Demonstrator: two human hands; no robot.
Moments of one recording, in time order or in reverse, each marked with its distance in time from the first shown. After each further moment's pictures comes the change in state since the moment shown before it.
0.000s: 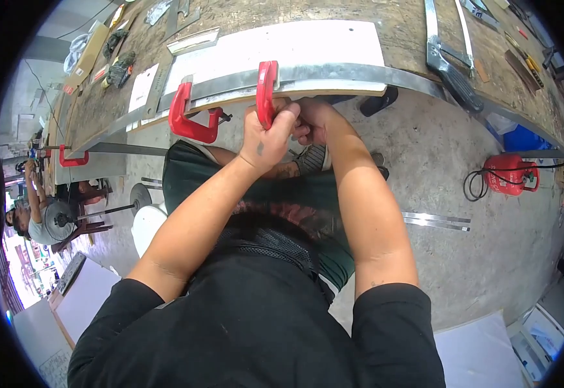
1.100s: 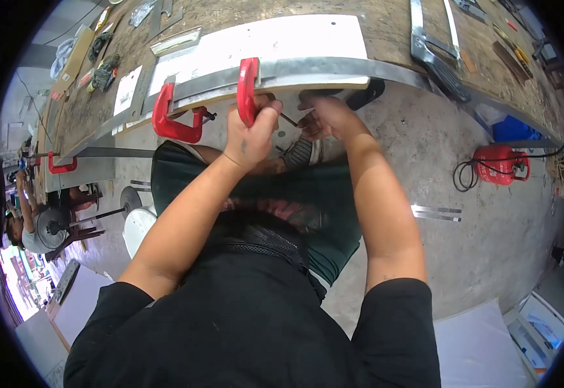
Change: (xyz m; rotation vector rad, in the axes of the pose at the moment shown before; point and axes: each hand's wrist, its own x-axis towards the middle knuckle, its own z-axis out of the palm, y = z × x) left_hand 0.001 -0.004 -0.004 0.193 0.016 0.089; right_hand -0.012 0.010 -0.069 -0.186 0.124 -0.055
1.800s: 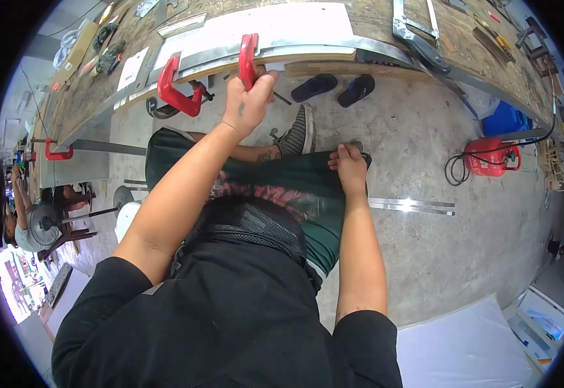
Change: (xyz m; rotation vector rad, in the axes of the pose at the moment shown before) left_hand 0.001 -0.003 0.001 -0.057 0.009 -0.080; right_hand -0.069 0.185 0.000 0.251 0.660 -0.381
